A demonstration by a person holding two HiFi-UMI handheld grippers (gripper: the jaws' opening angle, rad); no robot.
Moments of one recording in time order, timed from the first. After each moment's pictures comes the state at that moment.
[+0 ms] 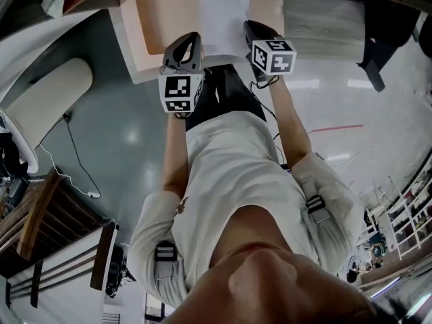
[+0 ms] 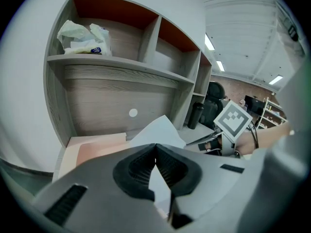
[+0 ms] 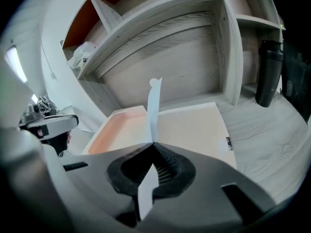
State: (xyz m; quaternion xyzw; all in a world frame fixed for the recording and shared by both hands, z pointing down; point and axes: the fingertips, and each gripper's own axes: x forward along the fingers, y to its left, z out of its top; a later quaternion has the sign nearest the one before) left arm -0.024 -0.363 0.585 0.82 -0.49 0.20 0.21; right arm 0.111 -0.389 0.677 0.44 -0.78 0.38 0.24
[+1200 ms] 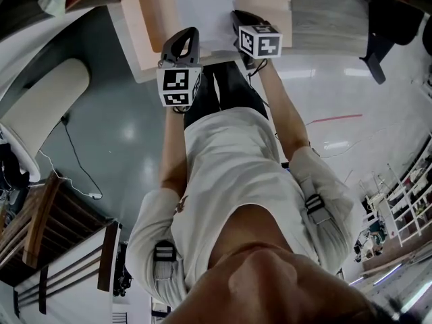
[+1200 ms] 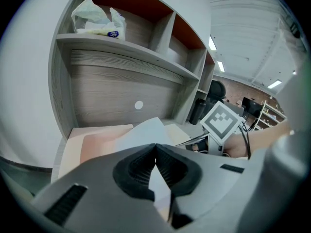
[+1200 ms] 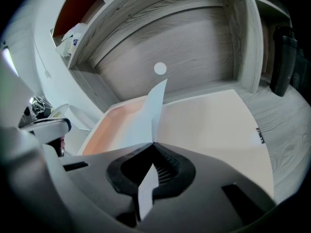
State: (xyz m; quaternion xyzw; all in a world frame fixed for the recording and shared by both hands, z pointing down) left arm -0.060 -0.368 0.618 0.82 -0.47 0.20 0.23; right arm 0.050 -0.405 0.721 0.44 -0.76 0.40 0.25
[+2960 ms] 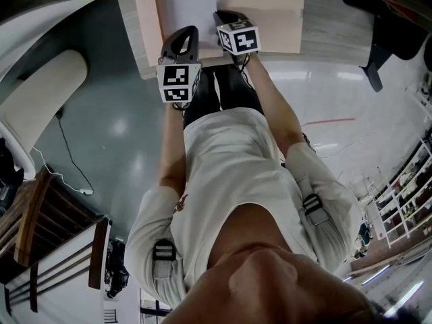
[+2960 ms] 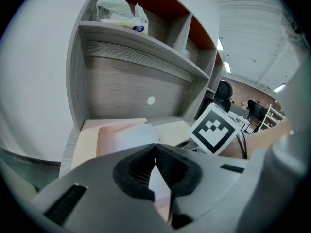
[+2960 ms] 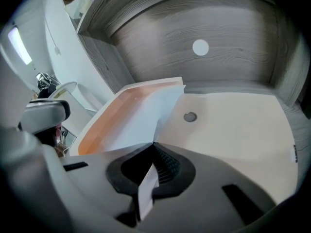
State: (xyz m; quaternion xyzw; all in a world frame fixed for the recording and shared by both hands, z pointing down) left arm -0.109 -0.373 0.643 0.81 -0.49 0.21 0.26; right arm -0.049 -0.406 0.756 0.37 -0.79 0.37 0.33
